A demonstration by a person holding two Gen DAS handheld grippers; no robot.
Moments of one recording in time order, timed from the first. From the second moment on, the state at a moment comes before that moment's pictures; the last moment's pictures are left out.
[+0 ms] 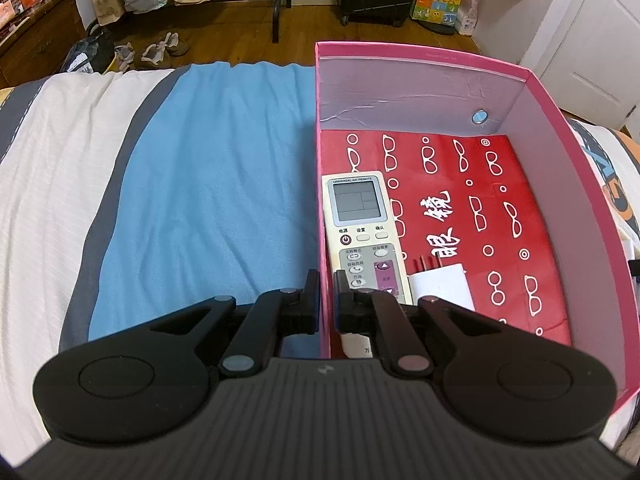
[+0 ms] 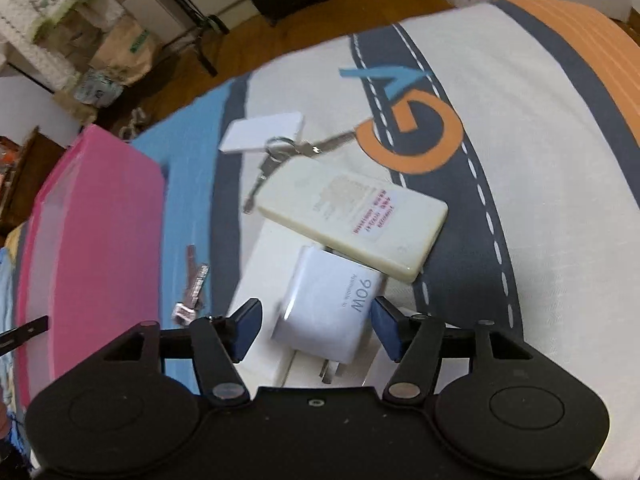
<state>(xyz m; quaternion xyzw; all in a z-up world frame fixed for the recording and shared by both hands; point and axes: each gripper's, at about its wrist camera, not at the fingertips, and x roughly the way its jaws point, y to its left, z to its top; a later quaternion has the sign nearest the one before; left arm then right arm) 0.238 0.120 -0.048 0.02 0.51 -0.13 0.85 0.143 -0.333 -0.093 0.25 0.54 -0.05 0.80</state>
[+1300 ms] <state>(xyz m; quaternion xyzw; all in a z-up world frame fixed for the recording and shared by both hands) 0.237 0.126 -0.049 0.02 0.52 -0.15 0.84 0.134 -0.106 0.026 -0.02 0.45 0.19 0.87</state>
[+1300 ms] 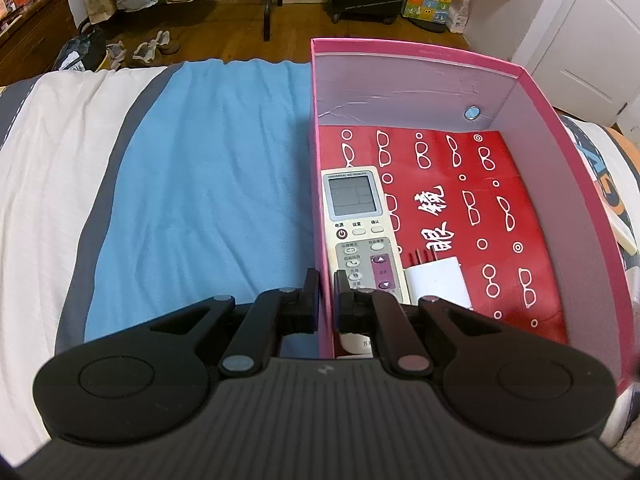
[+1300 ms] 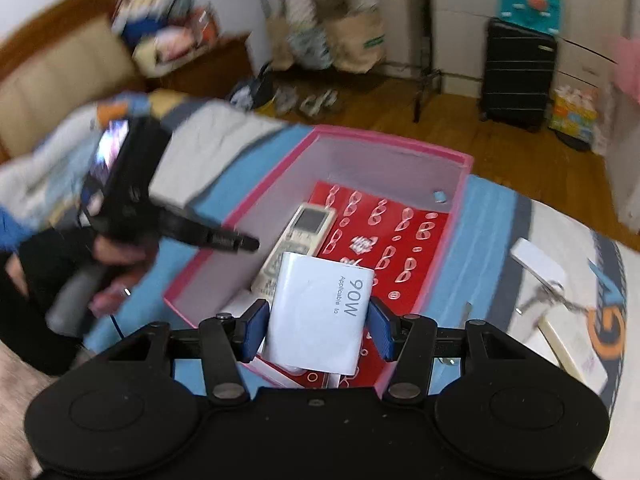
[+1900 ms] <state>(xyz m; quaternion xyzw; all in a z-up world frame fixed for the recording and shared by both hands) 0.235 0.133 -0.050 0.00 0.52 -0.16 0.84 0.182 -0.045 -0.036 -0.20 0.59 0.12 0.78</state>
